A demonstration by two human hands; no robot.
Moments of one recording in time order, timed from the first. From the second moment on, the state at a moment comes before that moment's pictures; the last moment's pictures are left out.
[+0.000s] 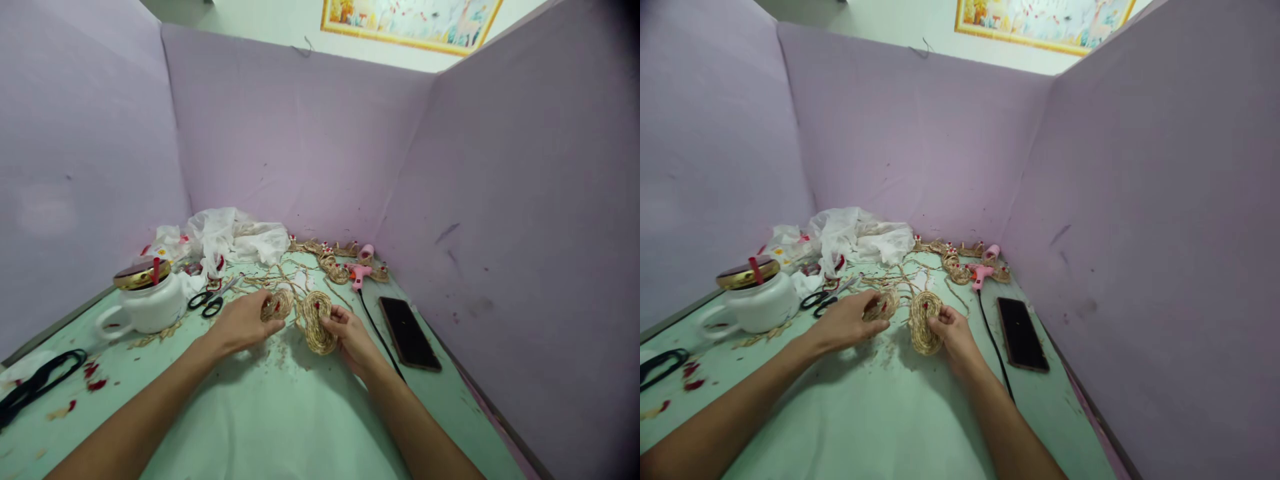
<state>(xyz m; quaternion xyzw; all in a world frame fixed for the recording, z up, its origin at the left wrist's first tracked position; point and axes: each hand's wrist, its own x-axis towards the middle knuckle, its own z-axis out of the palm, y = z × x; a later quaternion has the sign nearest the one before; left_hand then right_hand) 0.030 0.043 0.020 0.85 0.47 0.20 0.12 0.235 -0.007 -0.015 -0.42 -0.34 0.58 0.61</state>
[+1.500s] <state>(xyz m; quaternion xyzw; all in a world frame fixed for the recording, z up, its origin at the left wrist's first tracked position) 0.066 0.019 -0.010 0.48 0.43 0.41 0.65 0.227 -0.008 -0.017 -0.39 -0.32 0.61 0.61</state>
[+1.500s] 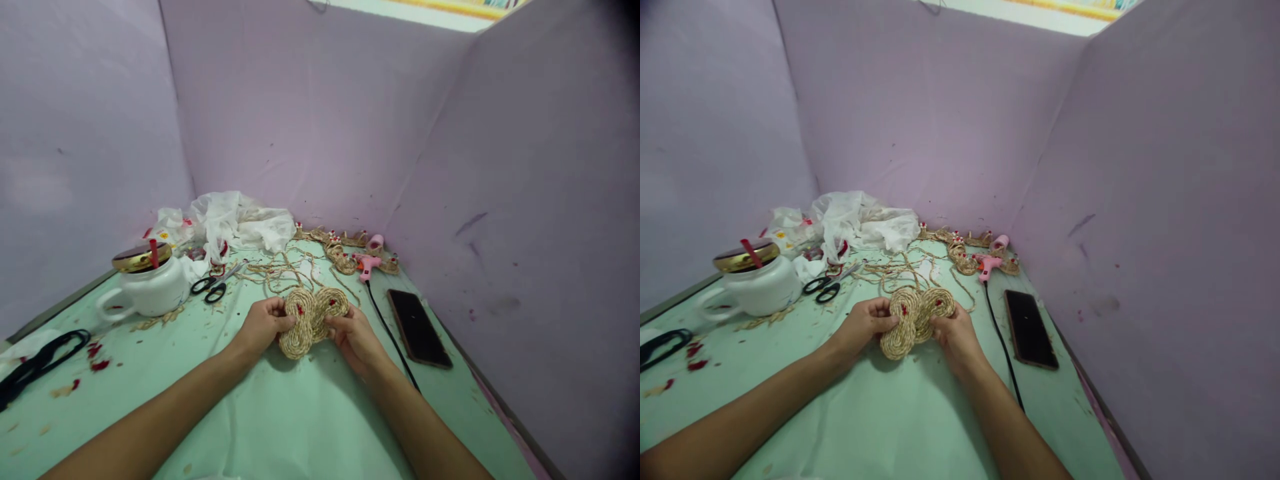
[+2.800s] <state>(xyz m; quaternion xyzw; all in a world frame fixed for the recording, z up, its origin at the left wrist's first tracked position) 0.060 0.022 -0.003 0.41 0.35 0.42 0.73 0.223 -0.016 -0.015 -0.35 -0.36 0.64 0.58</state>
